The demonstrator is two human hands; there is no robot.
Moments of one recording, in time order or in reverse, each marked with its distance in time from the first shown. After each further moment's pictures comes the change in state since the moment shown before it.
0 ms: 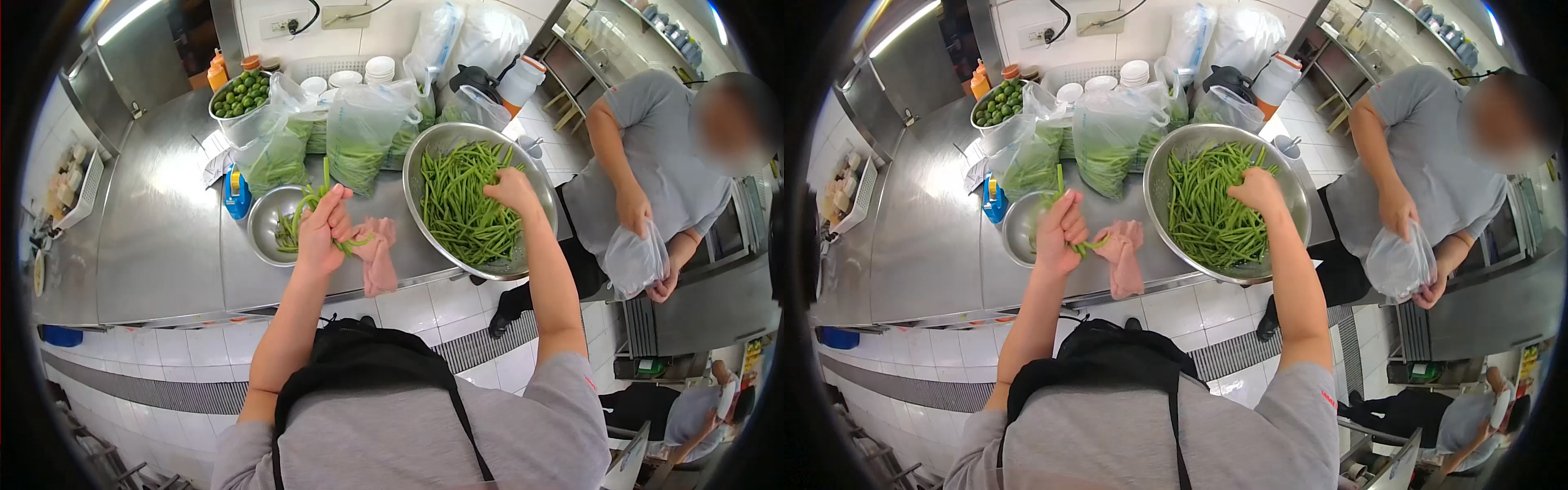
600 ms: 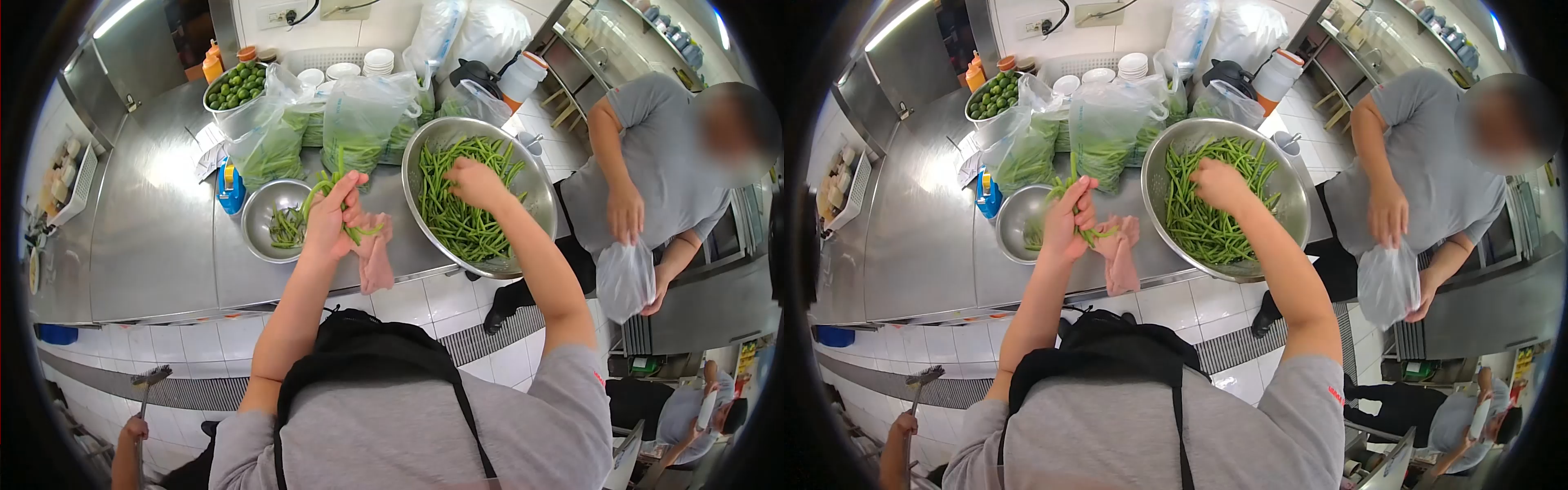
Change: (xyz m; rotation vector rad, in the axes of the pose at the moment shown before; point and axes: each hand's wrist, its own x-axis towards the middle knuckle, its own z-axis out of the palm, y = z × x) left_hand 0.014 -0.012 0.009 0.057 0.036 -0.032; right_hand 0.012 -0.029 0.041 -0.337 0.203 -0.675
